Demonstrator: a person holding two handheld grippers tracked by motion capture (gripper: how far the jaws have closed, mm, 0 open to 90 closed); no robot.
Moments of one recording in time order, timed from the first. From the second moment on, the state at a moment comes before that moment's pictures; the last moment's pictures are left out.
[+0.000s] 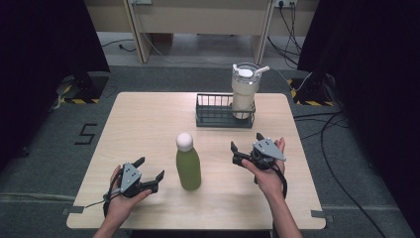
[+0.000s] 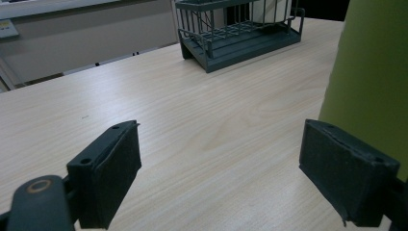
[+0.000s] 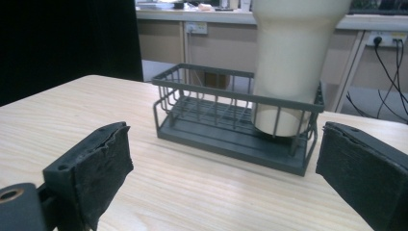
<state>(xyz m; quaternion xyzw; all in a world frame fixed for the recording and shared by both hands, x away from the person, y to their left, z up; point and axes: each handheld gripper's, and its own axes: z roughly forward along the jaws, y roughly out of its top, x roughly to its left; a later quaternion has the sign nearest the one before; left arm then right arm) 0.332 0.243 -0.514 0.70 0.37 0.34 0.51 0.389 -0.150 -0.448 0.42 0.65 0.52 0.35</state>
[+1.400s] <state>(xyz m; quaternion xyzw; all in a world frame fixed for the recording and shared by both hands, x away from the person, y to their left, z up) 0.329 0.241 -0.512 0.71 0.36 0.34 0.50 0.329 -0.065 -0.437 0.28 0.71 0.60 0.25</state>
